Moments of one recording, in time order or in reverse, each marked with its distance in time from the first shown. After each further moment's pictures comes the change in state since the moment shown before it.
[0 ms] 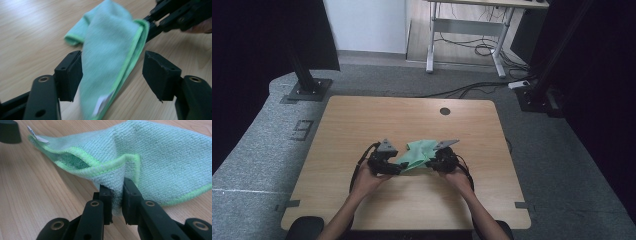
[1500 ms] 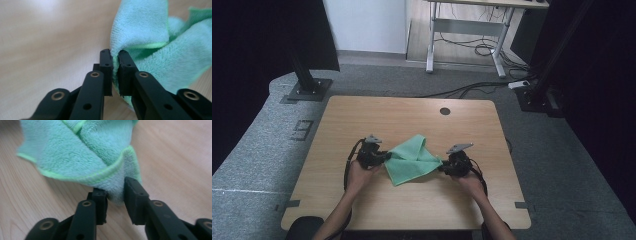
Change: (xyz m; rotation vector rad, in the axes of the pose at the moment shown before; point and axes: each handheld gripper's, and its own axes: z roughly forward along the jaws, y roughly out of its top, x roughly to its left) left arm 0.057 -0.039 -0.002 0.070 0.068 -0.219; right arm -0.016 -0.030 -0.029 0.029 -0.050 0.022
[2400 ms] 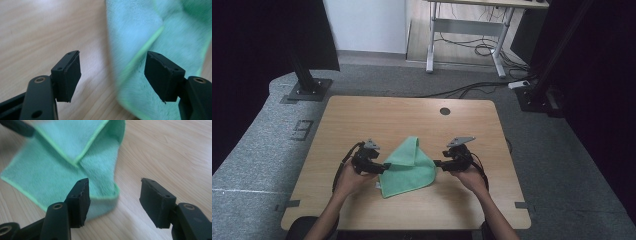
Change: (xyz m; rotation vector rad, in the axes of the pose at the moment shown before) left arm -0.009 -0.005 -0.023 0.077 0.040 0.117; right arm 0.007 0.031 -0.021 -0.073 -0.012 -0.019
